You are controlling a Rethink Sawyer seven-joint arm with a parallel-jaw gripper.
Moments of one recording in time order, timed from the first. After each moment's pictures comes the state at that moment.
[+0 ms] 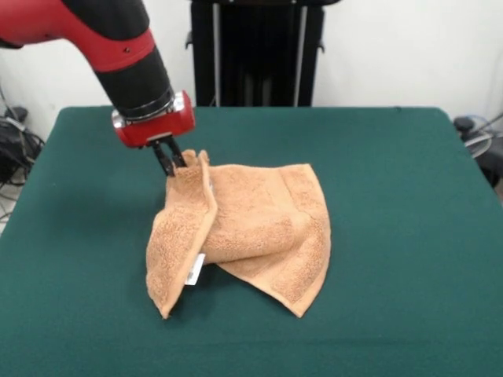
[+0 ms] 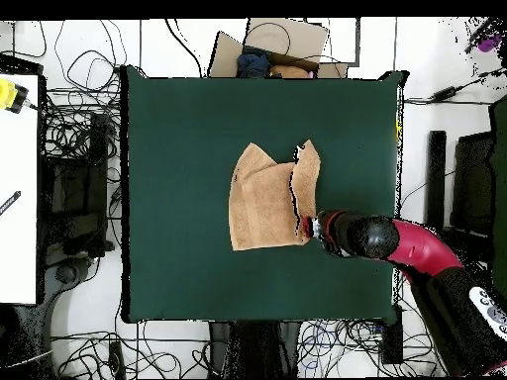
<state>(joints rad) -1.03 -0.48 0.59 1.78 -0.51 0.63 1.37</state>
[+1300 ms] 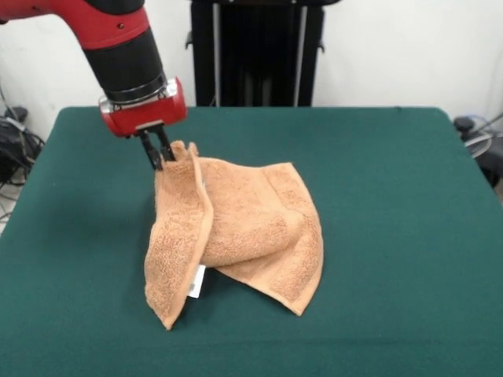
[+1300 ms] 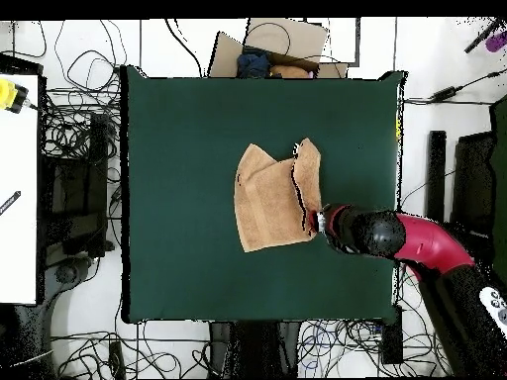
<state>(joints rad) -1.03 -0.56 0.62 1.78 -0.52 0.63 1.37</state>
